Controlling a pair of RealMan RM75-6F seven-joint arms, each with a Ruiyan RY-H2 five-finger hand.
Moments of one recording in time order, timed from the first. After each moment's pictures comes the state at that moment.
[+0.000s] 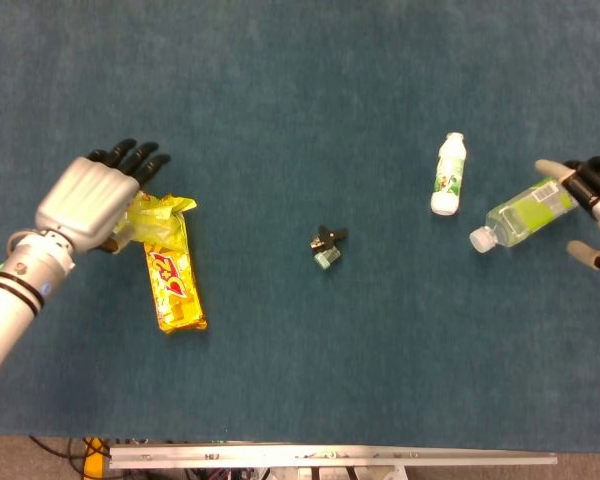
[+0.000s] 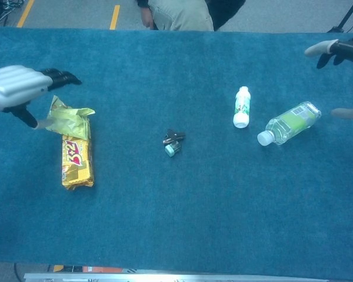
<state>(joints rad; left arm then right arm) -0.71 -1.12 0.06 -1.77 1.15 0.92 0.37 0.33 -1.08 0.01 -1.72 -1.72 1.31 -0.23</state>
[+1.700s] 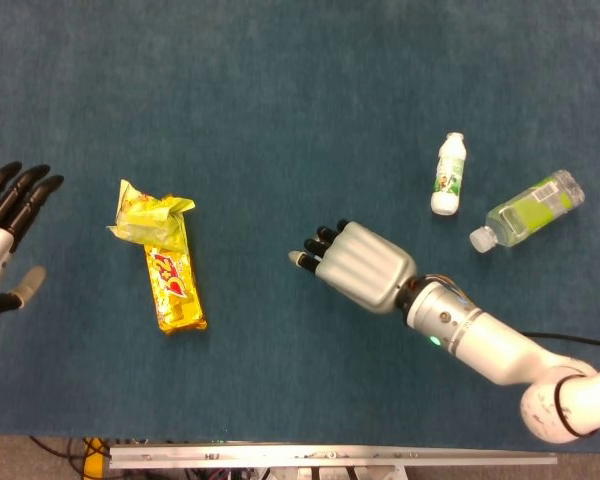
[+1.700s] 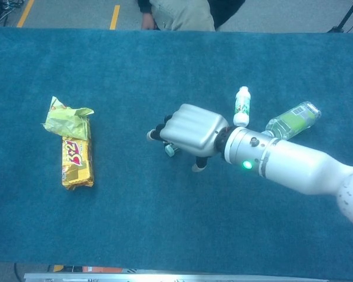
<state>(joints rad) -0.29 -0.82 0.11 -1.92 1.65 1.34 0.09 0.90 -1.60 0.04 -1.80 -1.01 0.85 -1.00</state>
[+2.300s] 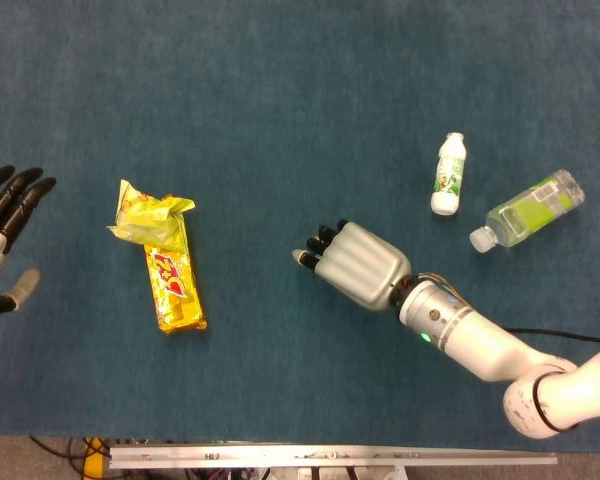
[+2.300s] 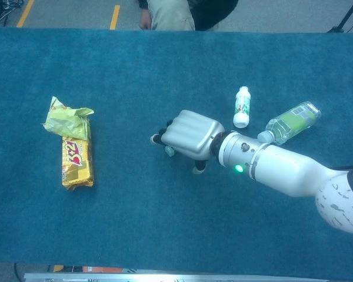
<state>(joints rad) -0.27 -0.83 0.09 -1.89 1.65 1.33 0.06 0.95 -1.67 -0.01 -1.71 -0.95 0.90 -1.01</state>
